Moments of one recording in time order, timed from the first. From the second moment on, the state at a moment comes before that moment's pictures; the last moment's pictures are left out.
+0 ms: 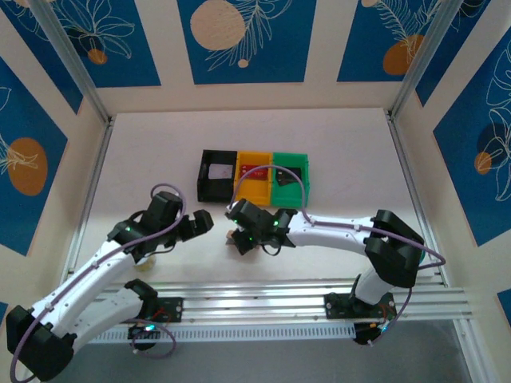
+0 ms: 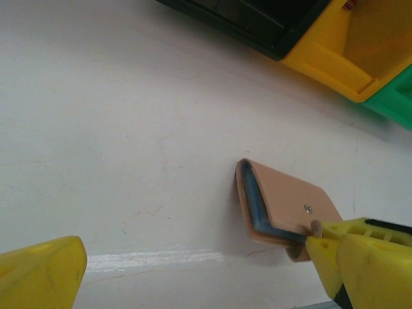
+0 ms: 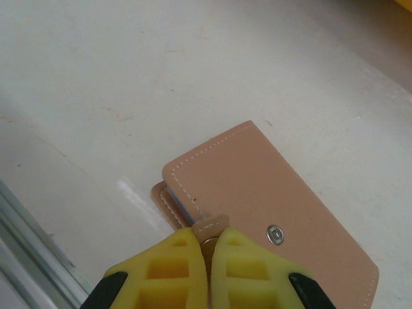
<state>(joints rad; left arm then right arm) -0.57 0.86 0.69 -0.76 0.05 -0.87 1.10 1.58 1.01 -0.42 0.03 0.42</state>
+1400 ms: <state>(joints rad) -0.57 0.85 0.67 -0.76 0.03 -0.89 1.03 1.44 0.81 -0.40 0.02 0.41</state>
